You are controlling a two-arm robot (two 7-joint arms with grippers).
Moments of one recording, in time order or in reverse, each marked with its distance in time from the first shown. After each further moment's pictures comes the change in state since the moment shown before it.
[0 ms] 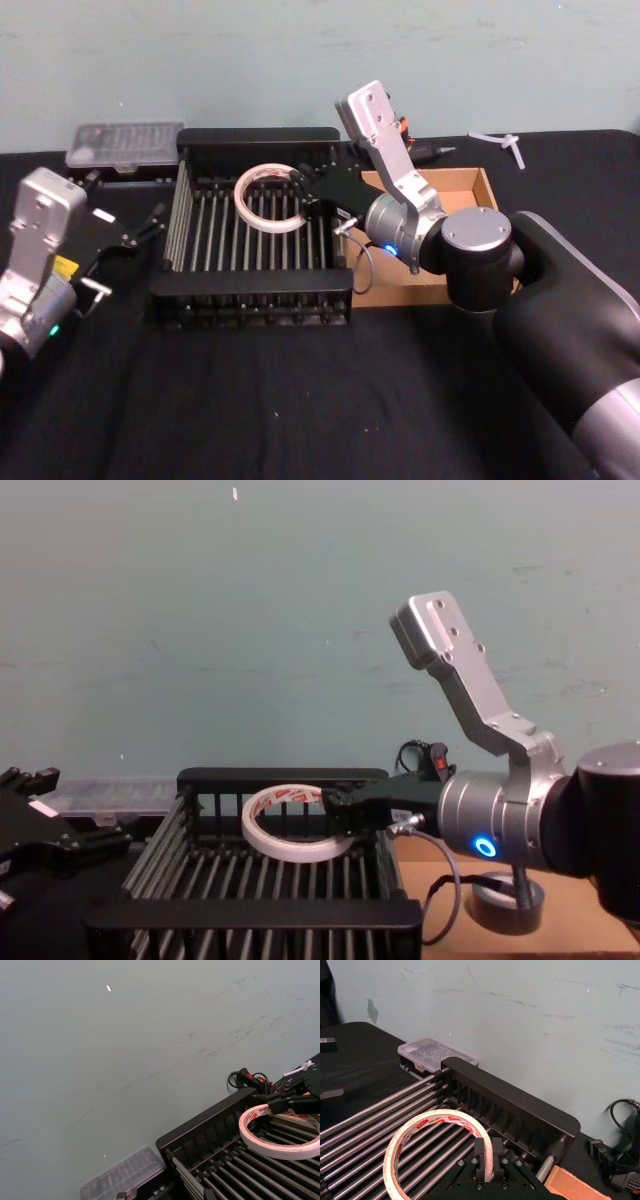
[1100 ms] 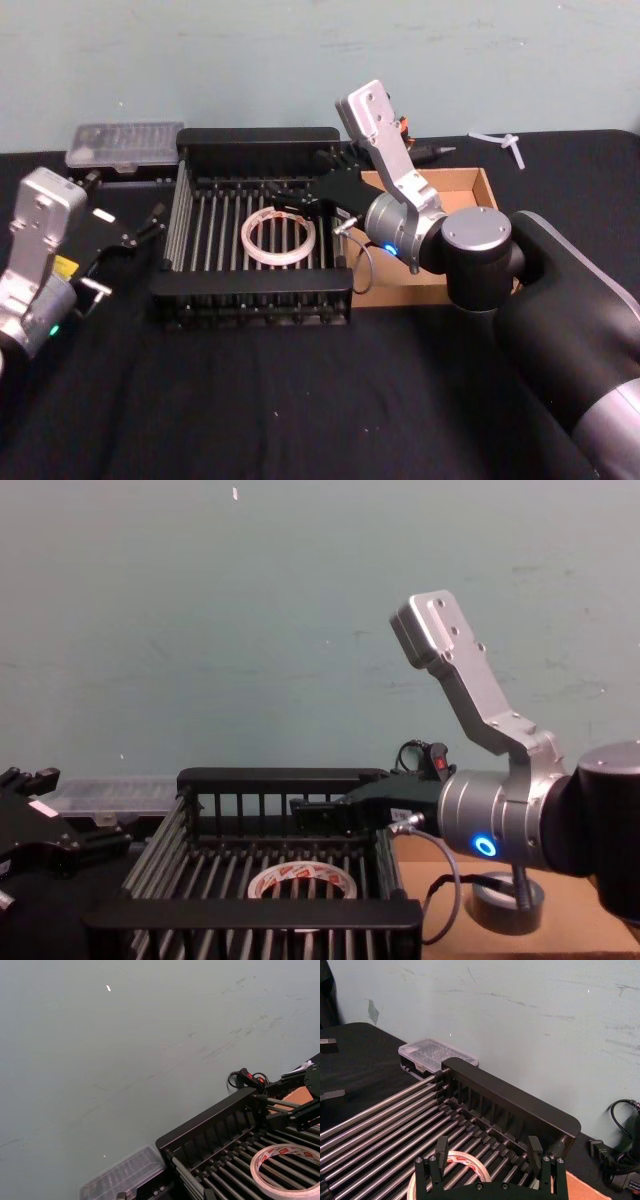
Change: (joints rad) left arm 0.000 0.000 0.000 0.000 0.000 0.000 0.000; right arm 0.000 0.001 -0.002 -0.002 0.004 0.001 0.001
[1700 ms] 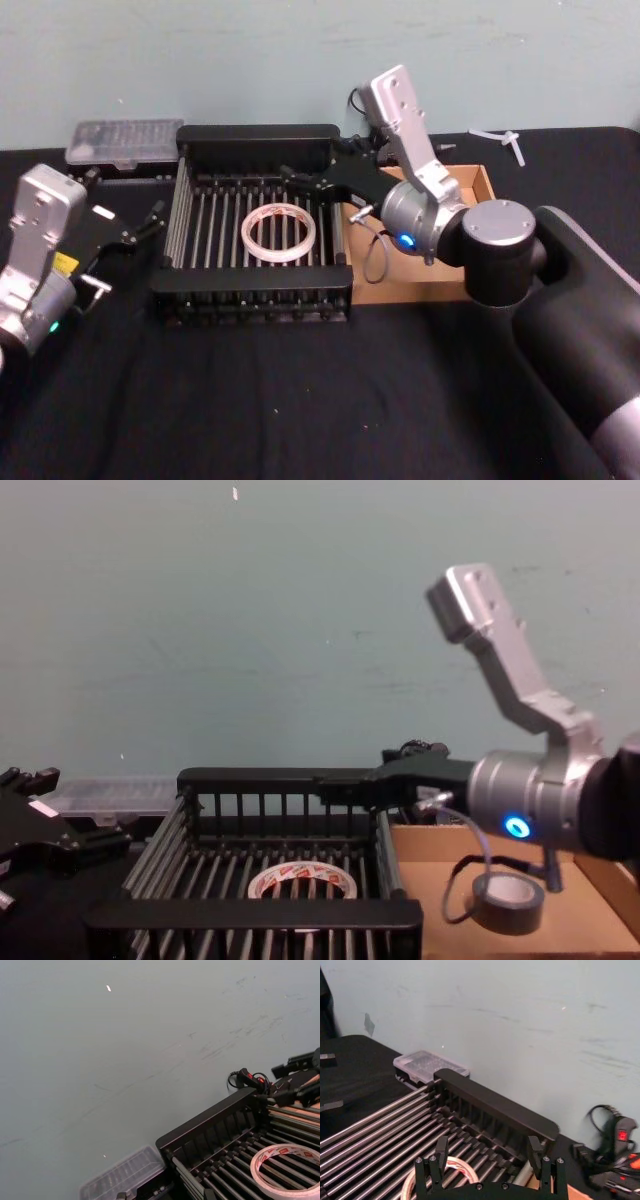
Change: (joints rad) left arm 0.000 0.000 0.000 0.000 0.000 0.000 0.000; right arm -0.040 0.022 0.046 -0.085 -0.002 0.012 0.007
